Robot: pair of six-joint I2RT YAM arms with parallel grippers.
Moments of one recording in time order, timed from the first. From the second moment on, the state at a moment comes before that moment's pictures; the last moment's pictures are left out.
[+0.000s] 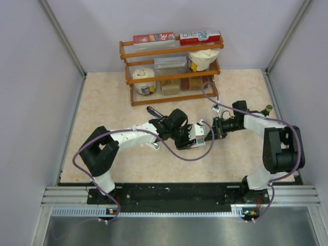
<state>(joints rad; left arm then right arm) -0.90 1.74 1.15 -0.26 0.42 0.47 0.08 1.59 0.87 -0.57 -1.05 -0.23</state>
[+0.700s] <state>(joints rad) -0.94 1.82 1.15 -0.25 0.43 0.47 0.08 1.64 0.87 -0.60 -0.99 -0.26</state>
